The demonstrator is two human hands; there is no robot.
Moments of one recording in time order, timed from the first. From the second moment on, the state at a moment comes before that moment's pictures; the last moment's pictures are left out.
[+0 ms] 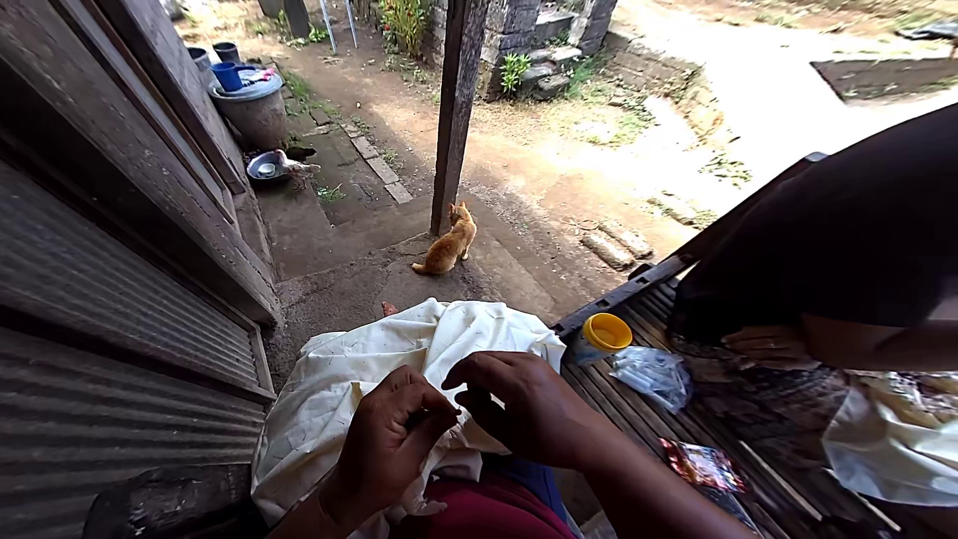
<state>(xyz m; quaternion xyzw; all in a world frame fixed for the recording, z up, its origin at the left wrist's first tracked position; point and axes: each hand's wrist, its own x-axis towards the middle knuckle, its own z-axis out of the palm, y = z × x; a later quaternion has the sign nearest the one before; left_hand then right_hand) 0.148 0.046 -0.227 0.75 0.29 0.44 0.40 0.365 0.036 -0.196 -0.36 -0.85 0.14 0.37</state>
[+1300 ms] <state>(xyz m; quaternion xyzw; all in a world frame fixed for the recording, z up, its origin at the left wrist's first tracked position) 0.142 0.051 -0.220 0.75 0.26 0.37 0.48 0.365 0.049 -0.210 -0.32 -0.80 0.21 0.46</state>
